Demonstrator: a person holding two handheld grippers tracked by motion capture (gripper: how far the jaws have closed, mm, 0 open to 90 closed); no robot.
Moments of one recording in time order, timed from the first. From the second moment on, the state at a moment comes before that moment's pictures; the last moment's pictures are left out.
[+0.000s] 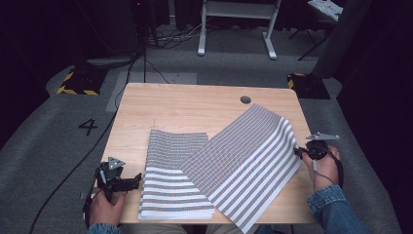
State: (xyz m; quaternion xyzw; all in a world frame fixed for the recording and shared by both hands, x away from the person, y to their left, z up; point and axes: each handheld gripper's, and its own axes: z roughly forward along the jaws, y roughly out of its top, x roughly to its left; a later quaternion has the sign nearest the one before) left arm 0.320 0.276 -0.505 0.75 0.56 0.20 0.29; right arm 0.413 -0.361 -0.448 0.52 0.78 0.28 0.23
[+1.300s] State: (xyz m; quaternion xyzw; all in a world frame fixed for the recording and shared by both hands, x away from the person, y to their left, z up) left arm 0.321 0.275 -0.505 0.75 0.56 0.19 0.29; right arm 0.362 -0.254 -0.388 0.38 0.82 0.37 0.22
